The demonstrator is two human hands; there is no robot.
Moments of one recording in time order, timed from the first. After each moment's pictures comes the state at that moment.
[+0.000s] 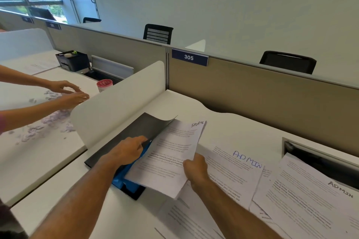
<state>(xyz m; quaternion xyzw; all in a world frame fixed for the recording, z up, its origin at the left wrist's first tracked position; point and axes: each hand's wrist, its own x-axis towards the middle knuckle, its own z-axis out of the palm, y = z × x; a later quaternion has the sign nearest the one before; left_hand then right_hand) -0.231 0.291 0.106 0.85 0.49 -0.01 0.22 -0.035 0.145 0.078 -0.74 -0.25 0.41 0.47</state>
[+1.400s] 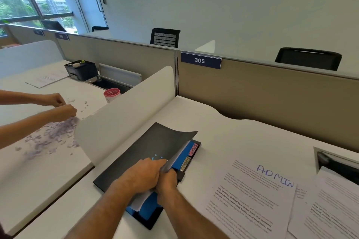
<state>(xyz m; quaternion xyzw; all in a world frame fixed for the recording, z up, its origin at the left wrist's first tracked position) -0.211 0.289 0.091 0.89 0.42 -0.09 0.13 -0.140 0.250 0.030 -0.66 -0.17 0.50 0.53</state>
